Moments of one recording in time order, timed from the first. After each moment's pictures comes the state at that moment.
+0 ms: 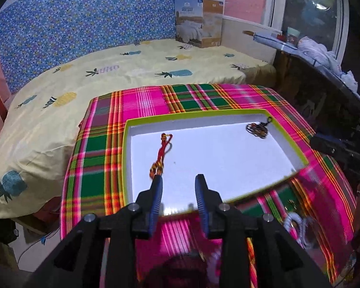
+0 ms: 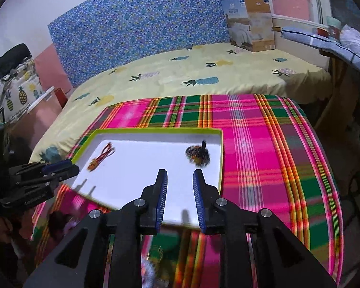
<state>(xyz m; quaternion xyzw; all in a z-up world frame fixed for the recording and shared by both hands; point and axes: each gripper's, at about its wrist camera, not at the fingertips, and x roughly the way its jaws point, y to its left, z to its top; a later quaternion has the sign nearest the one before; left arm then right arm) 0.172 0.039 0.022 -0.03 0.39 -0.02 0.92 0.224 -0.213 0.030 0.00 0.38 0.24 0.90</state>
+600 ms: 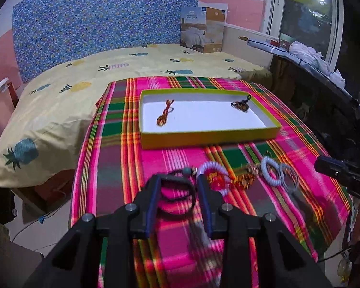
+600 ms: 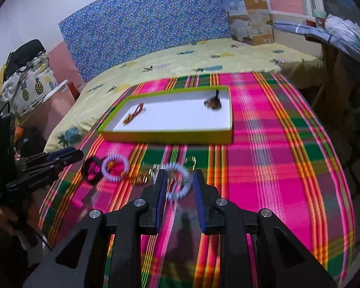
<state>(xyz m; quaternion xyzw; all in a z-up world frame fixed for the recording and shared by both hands) 0.062 0.040 0.014 -0.05 0.38 -0.01 0.93 0.107 -0.227 0.016 0.01 0.39 0.25 0.89</state>
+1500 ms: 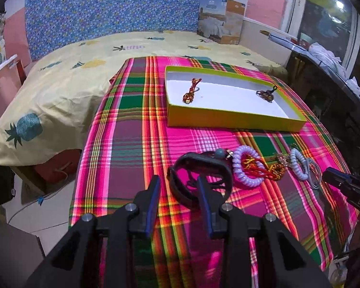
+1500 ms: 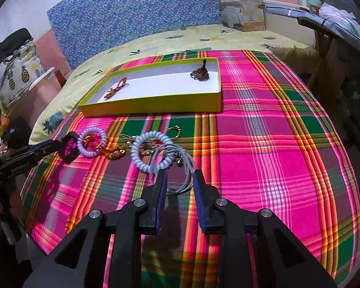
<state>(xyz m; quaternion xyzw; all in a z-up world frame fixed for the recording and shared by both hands) 0.074 0.068 -0.023 -0.08 0.41 0.03 0.91 0.114 -0.227 -0.024 -0.01 0.42 0.21 0.88</state>
